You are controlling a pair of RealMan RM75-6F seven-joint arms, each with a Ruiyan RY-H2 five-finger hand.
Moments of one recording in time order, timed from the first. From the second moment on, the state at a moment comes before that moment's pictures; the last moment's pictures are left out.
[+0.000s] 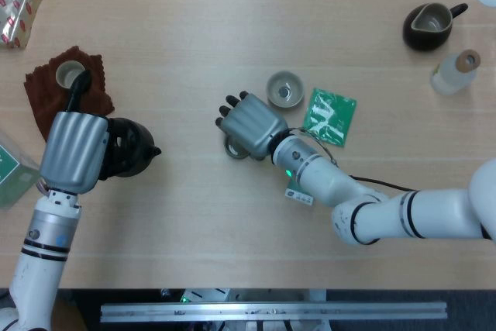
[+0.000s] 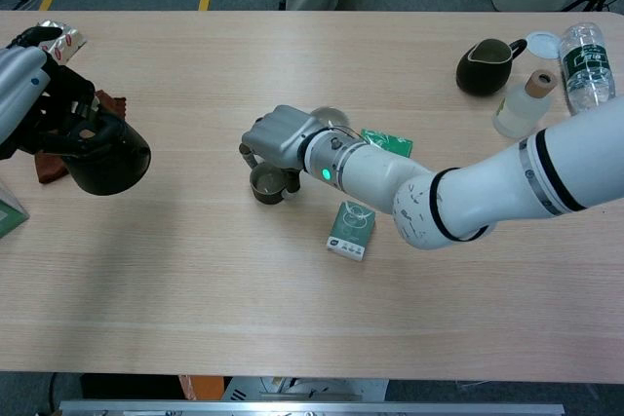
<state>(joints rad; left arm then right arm) -0.29 -1.39 -0.07 -1.83 1.47 1.39 0.33 1.21 -1.91 0.11 -1.24 -0.69 0.71 -0.79</state>
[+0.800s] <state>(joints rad) -0.29 -1.38 -0.07 -1.82 1.47 1.38 0.32 1.18 -1.78 0.11 -1.32 -0.77 0.73 -0.69</state>
